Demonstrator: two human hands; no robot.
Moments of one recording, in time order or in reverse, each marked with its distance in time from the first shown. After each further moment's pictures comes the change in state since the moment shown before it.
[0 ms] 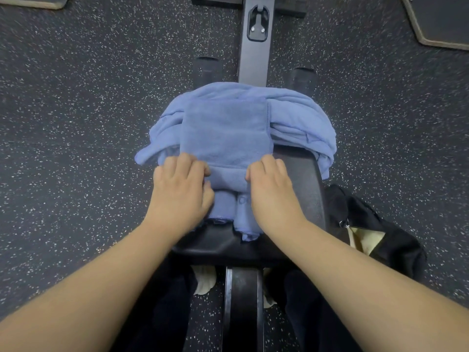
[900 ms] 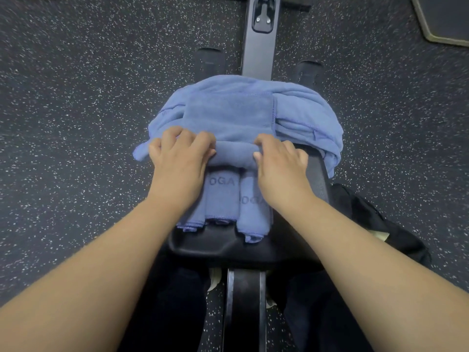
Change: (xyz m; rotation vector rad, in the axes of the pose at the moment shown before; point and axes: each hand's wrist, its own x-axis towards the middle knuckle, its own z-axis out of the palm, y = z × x) left_hand 0.032 -0.008 0.009 -0.175 0.025 -0.106; right_hand 0.032 0.018 0.002 -0.006 -0.116 0.070
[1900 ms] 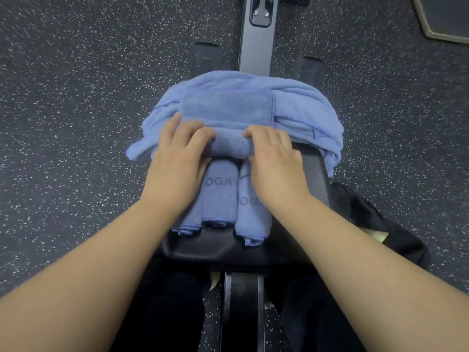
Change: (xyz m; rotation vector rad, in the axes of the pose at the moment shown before) left_hand 0.003 -0.006 0.001 -0.137 -0.122 0.071; right_hand 0.004 -0.008 -0.001 0.016 0.000 -0.018
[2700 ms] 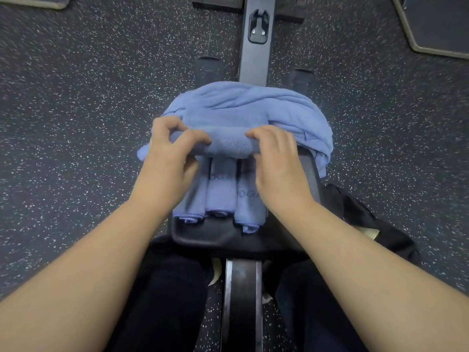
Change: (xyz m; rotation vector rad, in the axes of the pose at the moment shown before) left_hand -0.021 0.018 -0.044 -0.191 0.197 0.005; right_hand -0.029 -0.009 -0.021 0.209 0.267 -0.161
